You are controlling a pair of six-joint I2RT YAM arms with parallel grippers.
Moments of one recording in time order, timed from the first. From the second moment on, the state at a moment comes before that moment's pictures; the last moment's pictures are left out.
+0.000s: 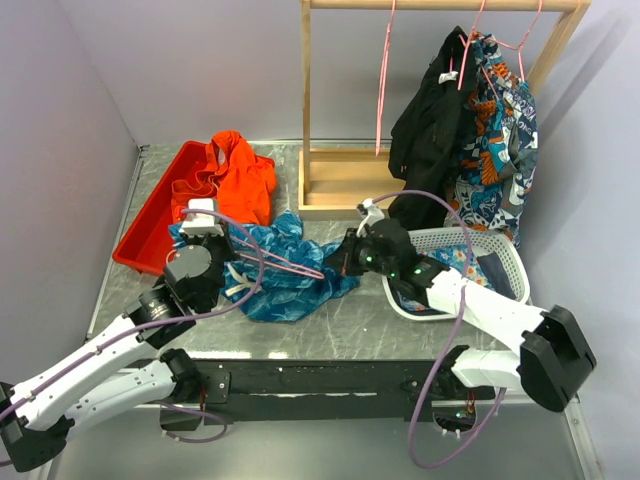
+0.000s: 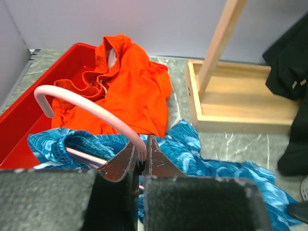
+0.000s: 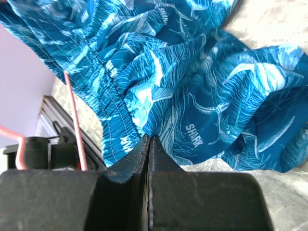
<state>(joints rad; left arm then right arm) -0.86 0.72 0.75 -0.10 -0.84 -0.18 0.71 1.21 0.73 0.01 -0.18 0.69</state>
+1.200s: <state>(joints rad) -0.86 0.77 0.71 0.13 -1.02 -0.13 0.45 1.01 0.77 -0.16 -0.51 0.90</state>
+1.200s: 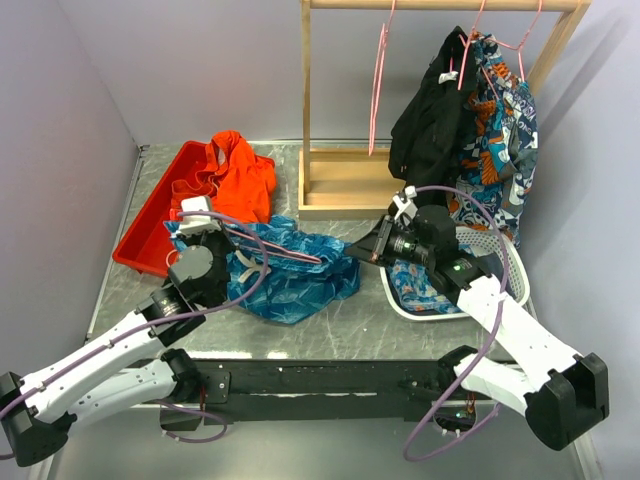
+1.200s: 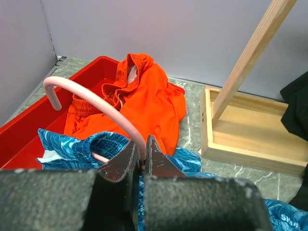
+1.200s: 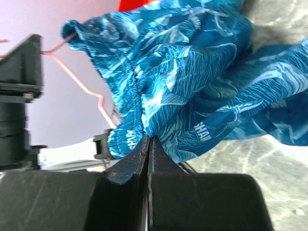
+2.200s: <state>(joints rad) -0.90 0.83 0.75 0.26 -1.14 -0.16 0.56 0.98 0.99 -0.26 -0.43 1.04</state>
